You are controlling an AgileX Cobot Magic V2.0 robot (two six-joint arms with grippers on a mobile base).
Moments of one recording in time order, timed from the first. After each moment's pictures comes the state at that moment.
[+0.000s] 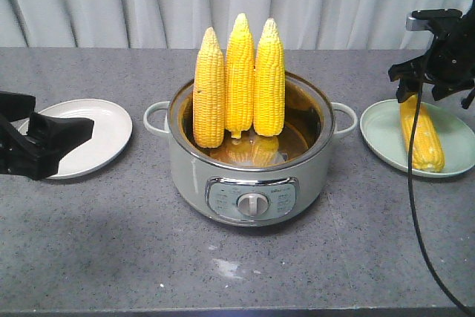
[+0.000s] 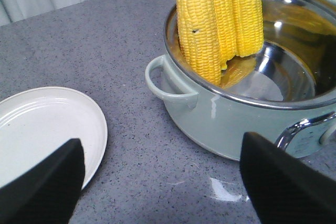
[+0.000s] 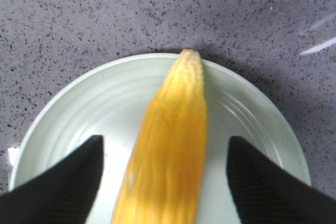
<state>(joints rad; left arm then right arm) -0.23 0.99 -0.91 -0.43 0.58 0.48 -0.13 2.19 -2.12 0.10 1.22 -0.25</state>
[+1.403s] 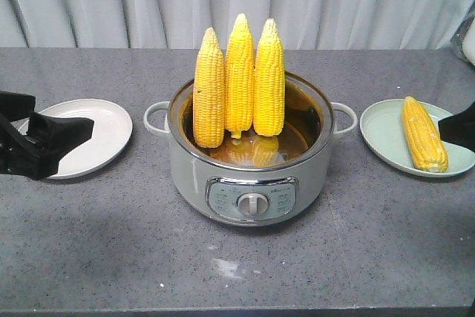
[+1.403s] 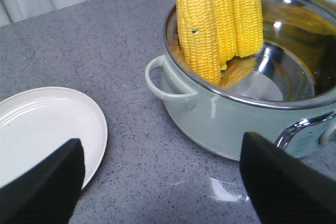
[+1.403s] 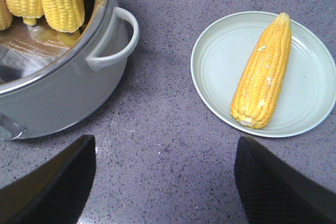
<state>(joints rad) -0.23 0.99 -0.91 -0.43 0.58 0.48 -0.13 1.05 -1.09 0.39 0.97 -0.52</state>
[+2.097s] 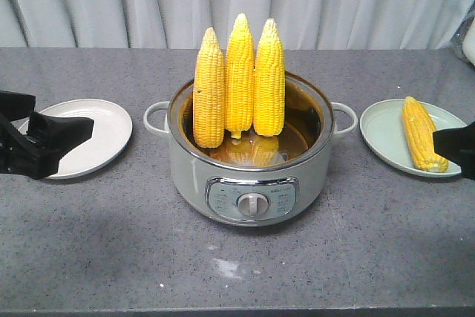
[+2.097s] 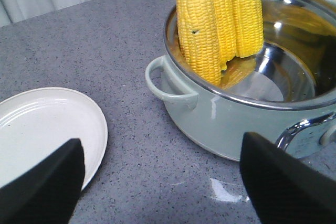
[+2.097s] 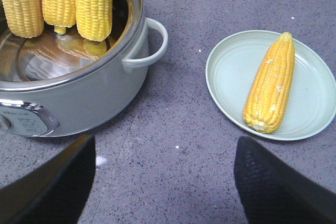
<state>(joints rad) -0.23 0.99 -0.91 -0.43 0.58 0.48 0.10 0.90 -1.02 0.18 0.90 -0.25</state>
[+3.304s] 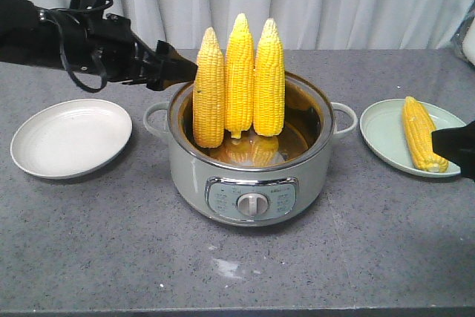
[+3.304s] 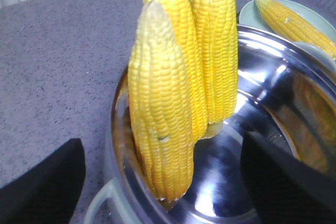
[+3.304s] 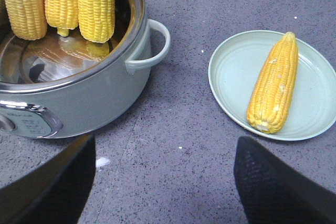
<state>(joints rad) -0.26 1.65 -1.47 -0.77 0.72 0.74 0.10 0.90 -1.02 0.19 0.90 -0.25</state>
